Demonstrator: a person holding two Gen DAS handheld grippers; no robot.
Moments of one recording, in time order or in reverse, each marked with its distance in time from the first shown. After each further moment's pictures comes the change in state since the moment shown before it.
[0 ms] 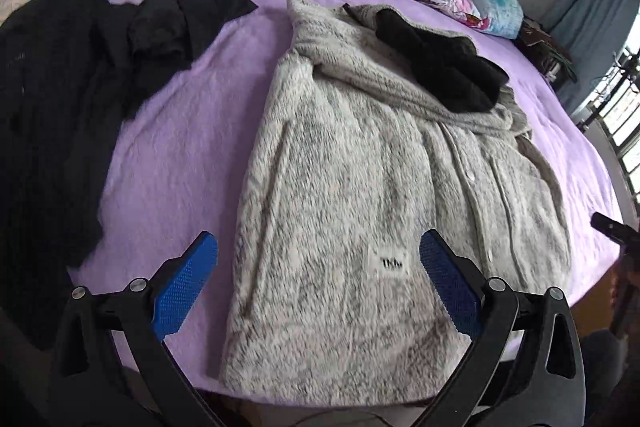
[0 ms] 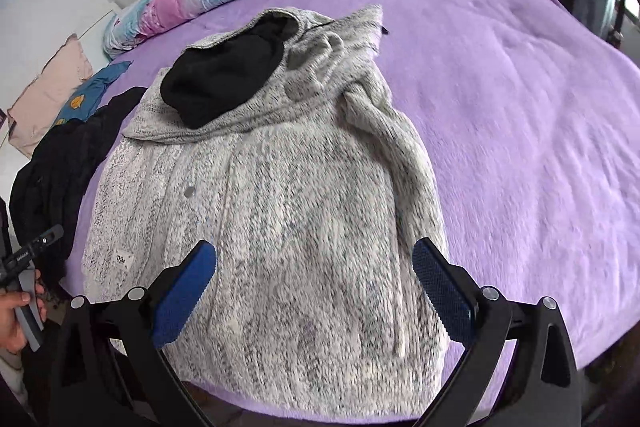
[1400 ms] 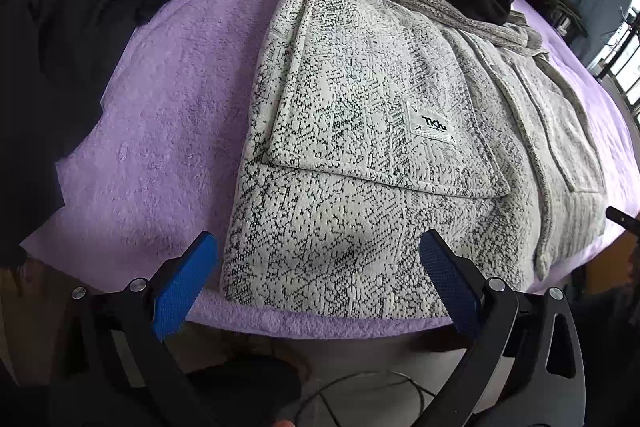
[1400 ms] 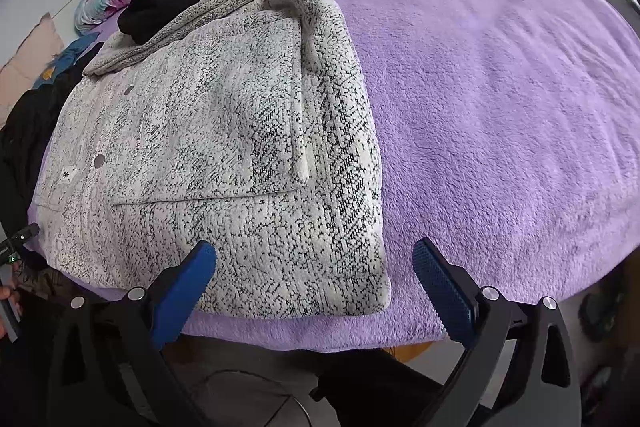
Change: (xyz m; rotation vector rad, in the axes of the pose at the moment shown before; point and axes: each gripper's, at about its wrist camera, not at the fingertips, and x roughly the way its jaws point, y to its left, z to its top) left arm 0.022 0.013 -0.083 0.049 0.095 0.083; right arm 0.023 -0.047 -0.092 0.008 0.083 -0.091
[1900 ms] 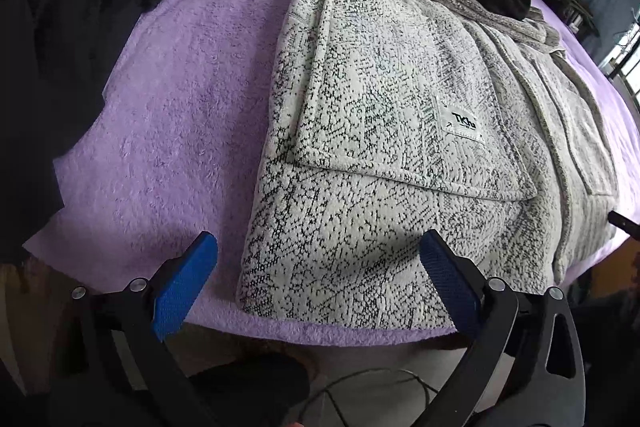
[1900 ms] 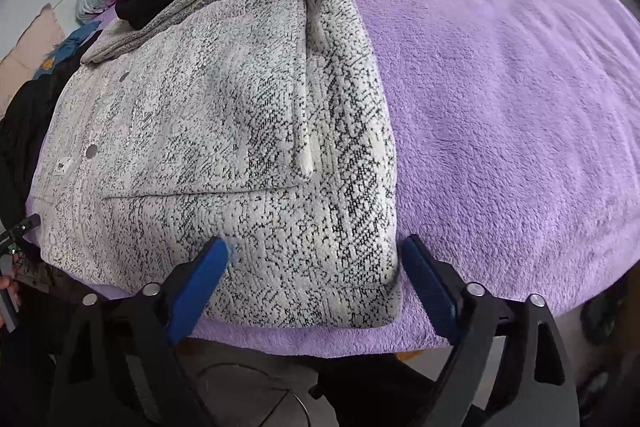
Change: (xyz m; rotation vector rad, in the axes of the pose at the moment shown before) left arm 0.014 0.011 0.004 -0.008 0.036 0.030; right arm 0.023 0.006 0.003 -0.035 0.051 0.006
